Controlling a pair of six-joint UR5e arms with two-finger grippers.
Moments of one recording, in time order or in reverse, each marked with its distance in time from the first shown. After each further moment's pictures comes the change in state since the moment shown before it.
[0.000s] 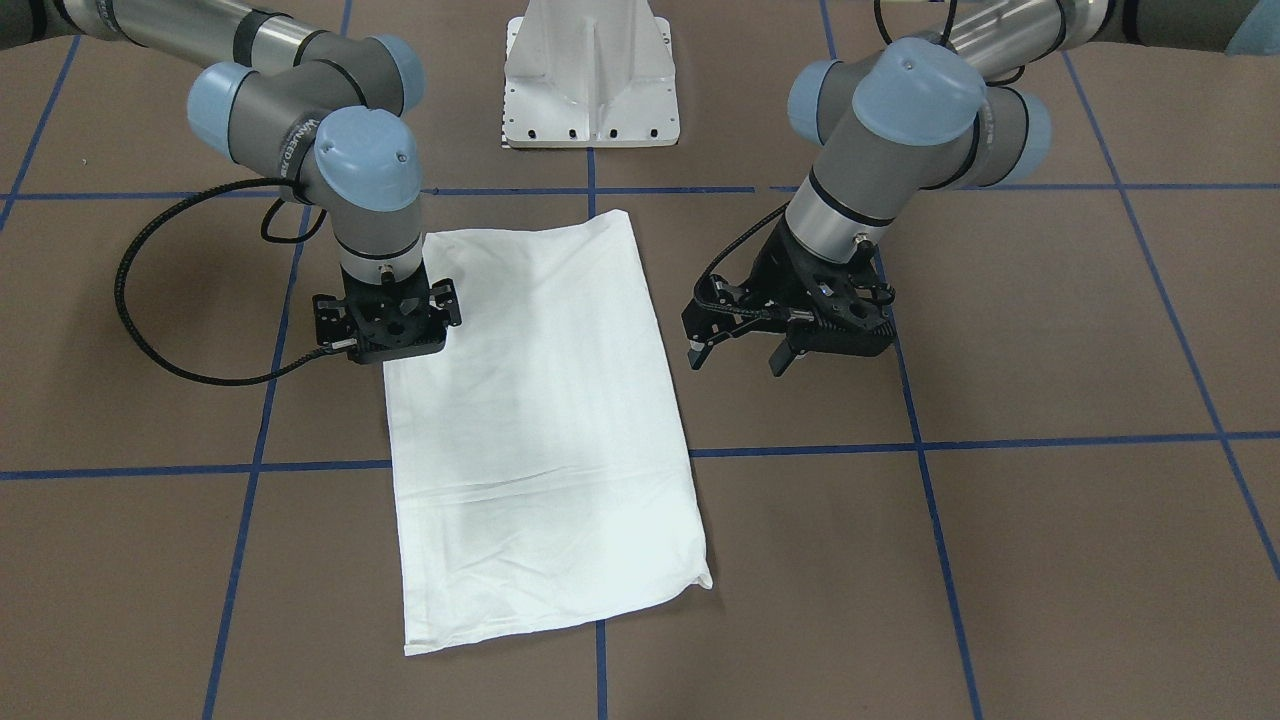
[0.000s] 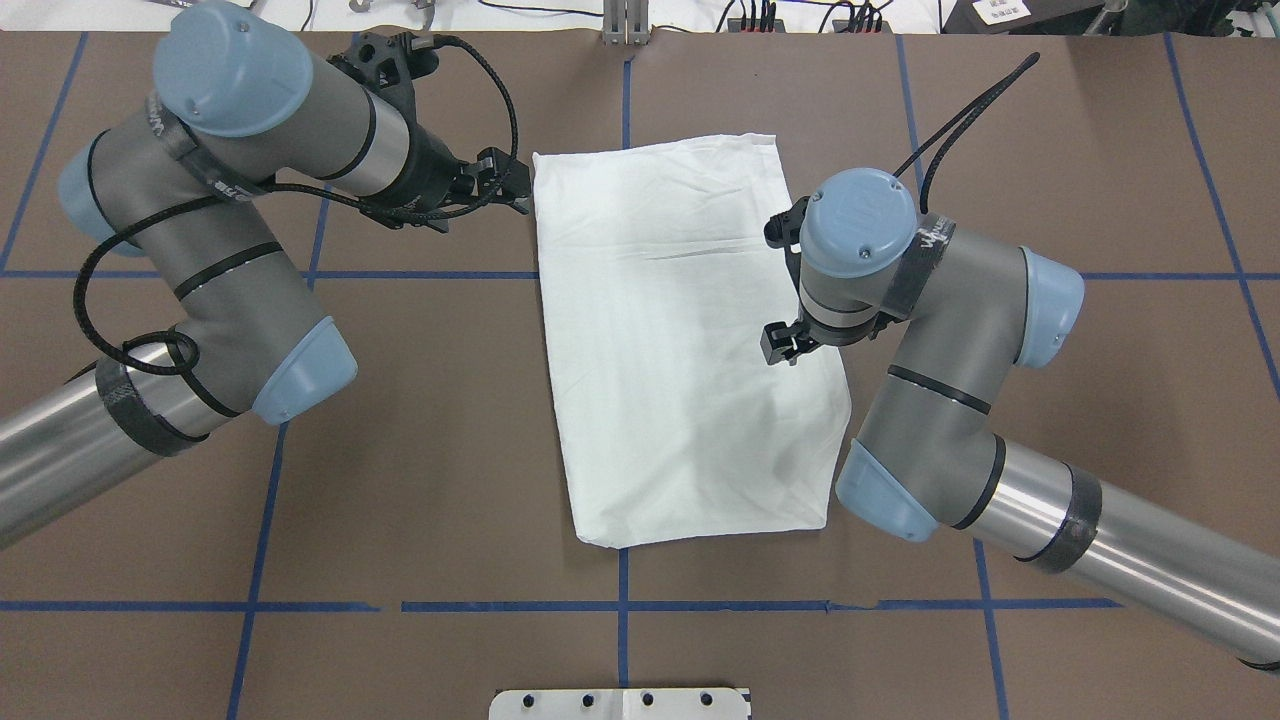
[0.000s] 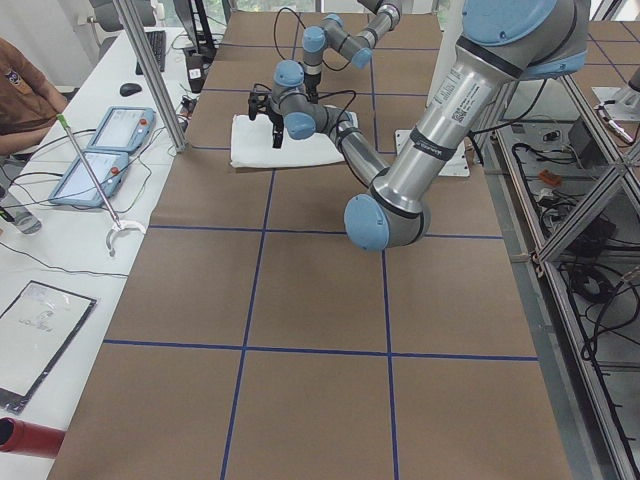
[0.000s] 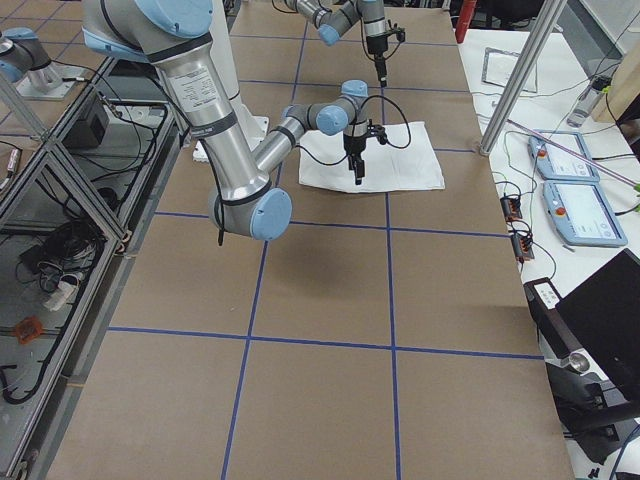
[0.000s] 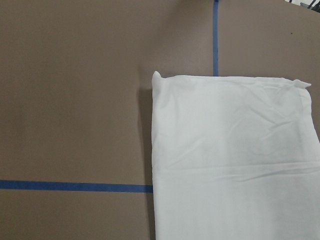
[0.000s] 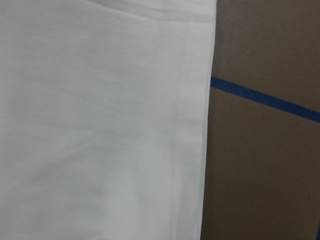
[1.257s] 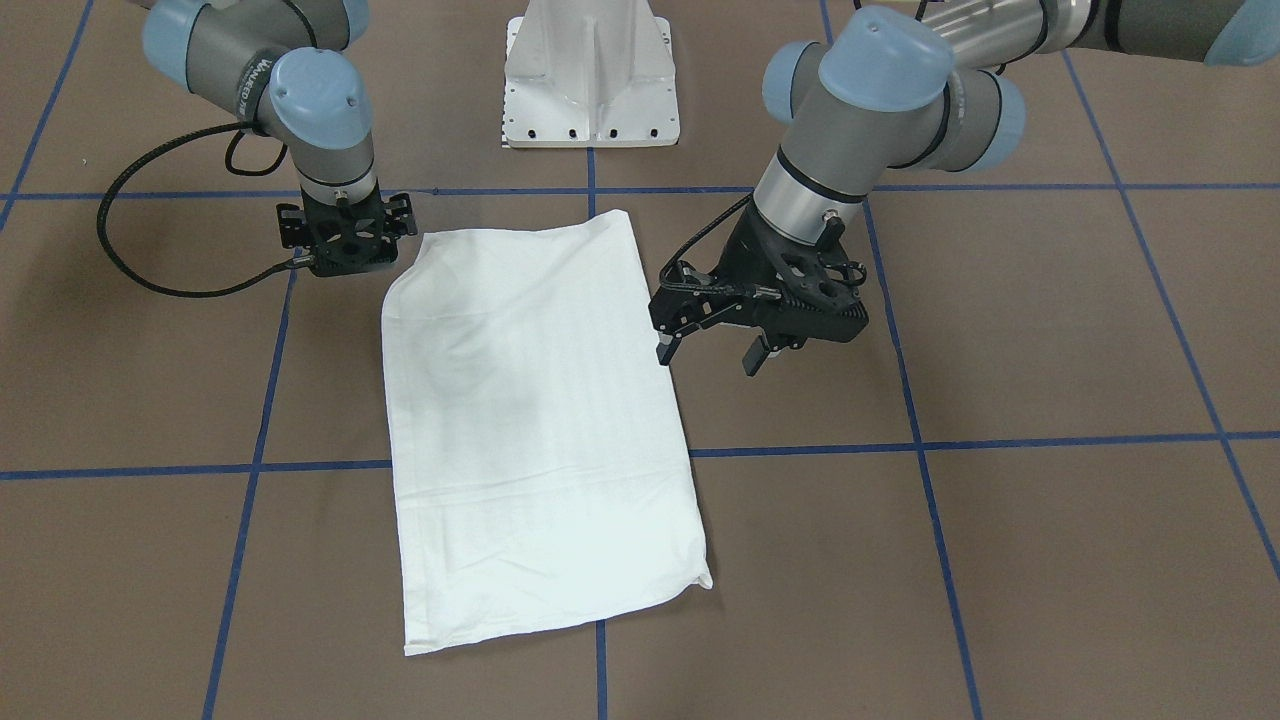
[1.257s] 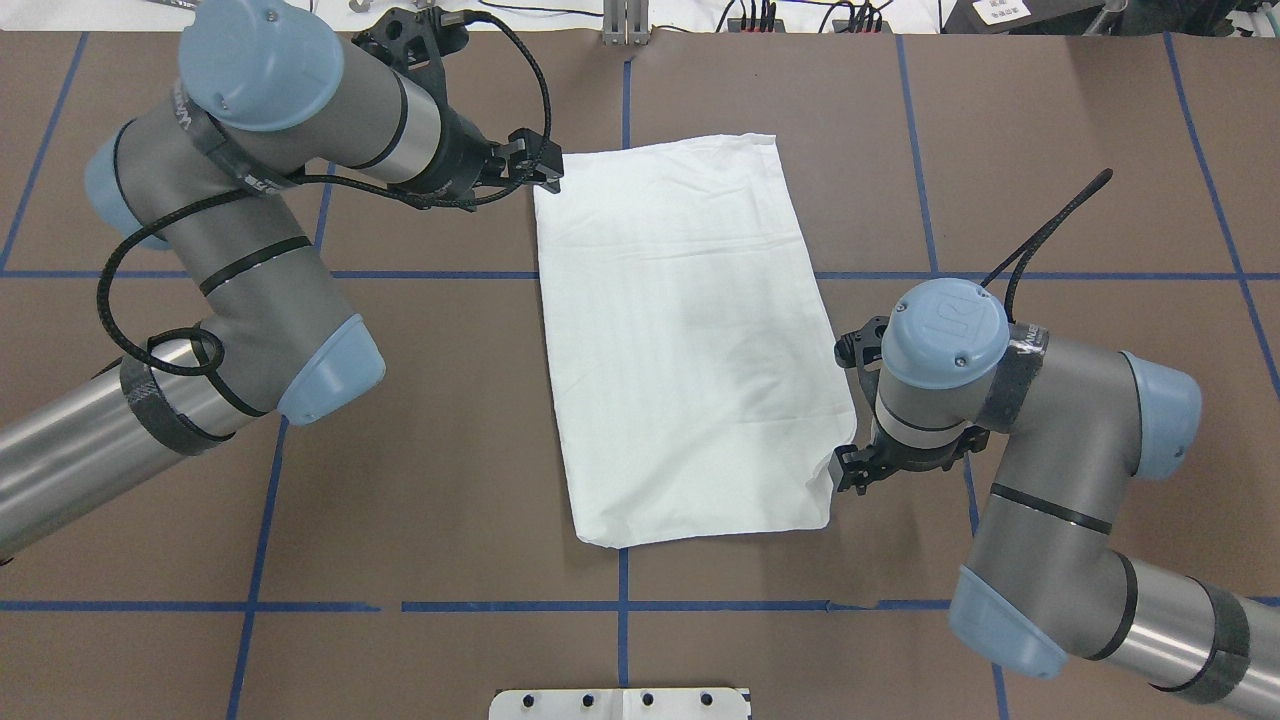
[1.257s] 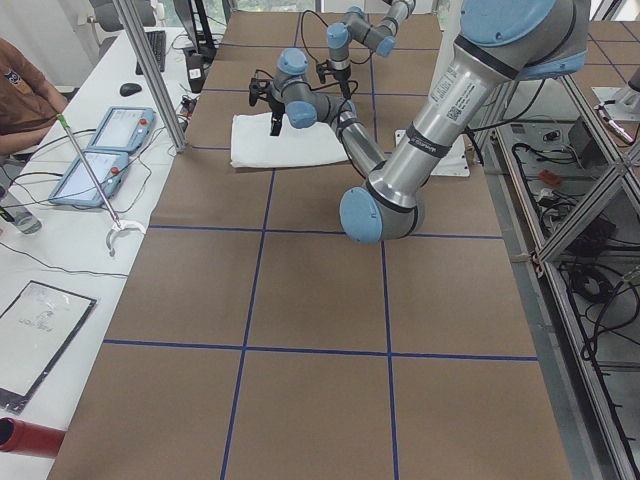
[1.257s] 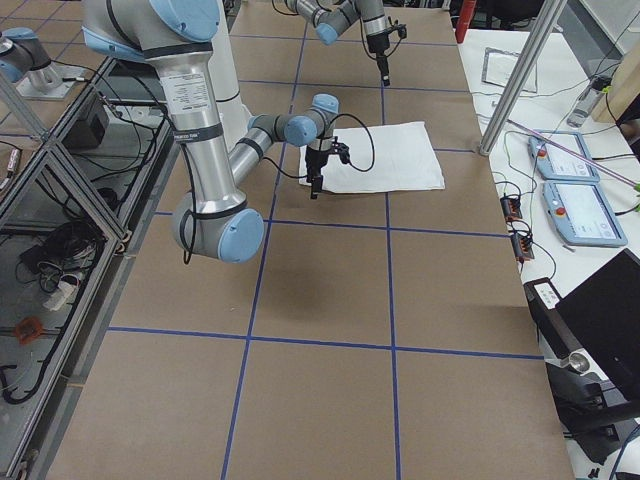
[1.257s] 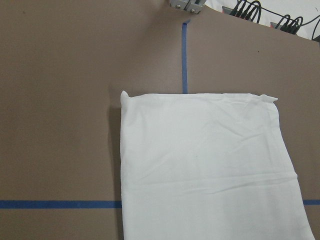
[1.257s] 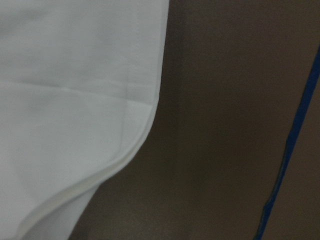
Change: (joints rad) left arm 0.016 -0.045 -0.005 0.007 0.054 0.000; right arm -0.095 -0.228 0.252 -0.124 0.132 0.071
